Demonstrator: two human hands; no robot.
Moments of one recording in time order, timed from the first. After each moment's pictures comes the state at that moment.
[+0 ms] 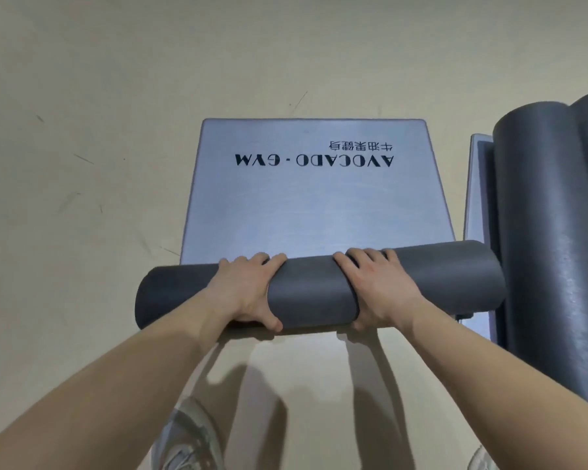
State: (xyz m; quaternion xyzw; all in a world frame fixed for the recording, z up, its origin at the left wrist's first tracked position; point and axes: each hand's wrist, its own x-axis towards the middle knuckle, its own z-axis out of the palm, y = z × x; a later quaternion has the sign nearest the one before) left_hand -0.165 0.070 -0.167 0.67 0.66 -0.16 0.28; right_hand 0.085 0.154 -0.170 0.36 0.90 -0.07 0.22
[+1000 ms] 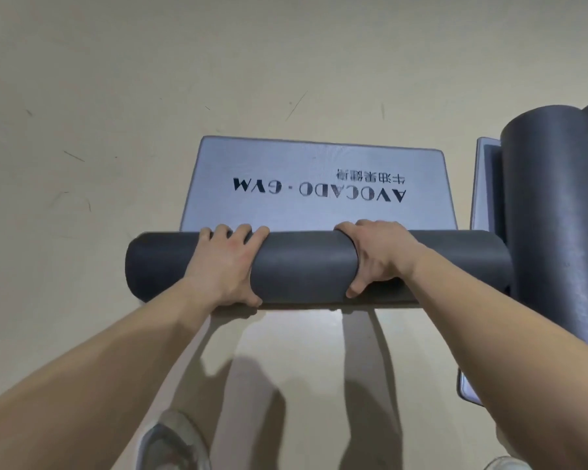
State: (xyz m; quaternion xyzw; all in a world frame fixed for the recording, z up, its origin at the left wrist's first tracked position) left_hand -0.189 0.093 -0.164 0.69 0.70 -0.17 0.11; right_hand 0.052 0.231 -0.140 0.39 0.86 -0.18 0.28
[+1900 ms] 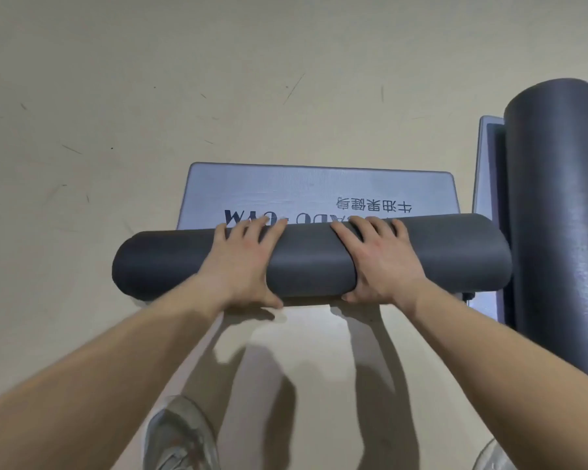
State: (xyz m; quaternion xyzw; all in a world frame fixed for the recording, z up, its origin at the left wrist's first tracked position) left_hand -0.168 0.087 -0.167 0.68 0.69 -0.16 0.17; right_hand 0.082 0.174 -0.176 0.39 0.91 -0.04 0.15
